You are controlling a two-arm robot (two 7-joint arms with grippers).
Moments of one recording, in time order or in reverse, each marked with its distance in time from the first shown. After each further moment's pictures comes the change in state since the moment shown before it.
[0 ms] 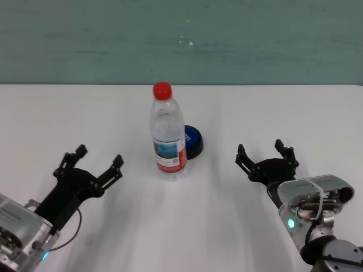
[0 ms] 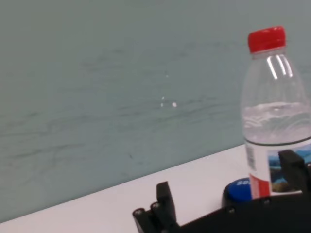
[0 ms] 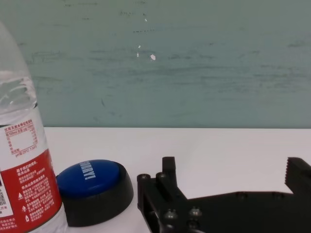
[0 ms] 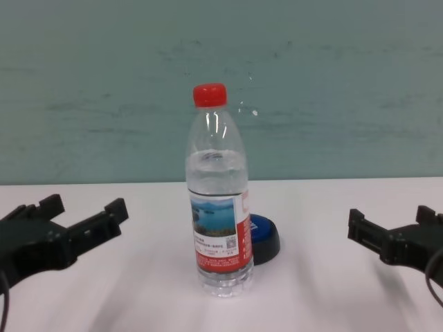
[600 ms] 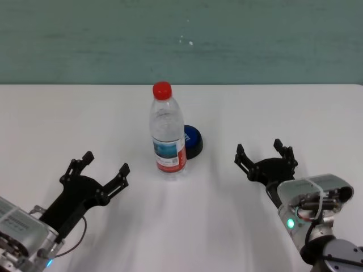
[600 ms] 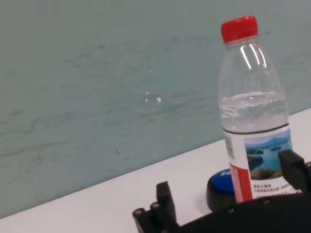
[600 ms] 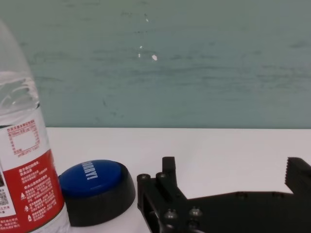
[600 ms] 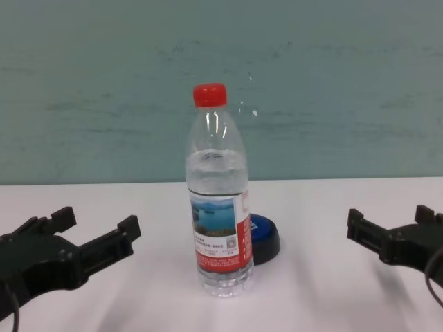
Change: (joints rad) left arm 0.019 0.010 0.026 -0.005 0.022 -0.020 -0.002; right arm 0.002 0.000 0.009 -0.005 0.002 0.016 0.021
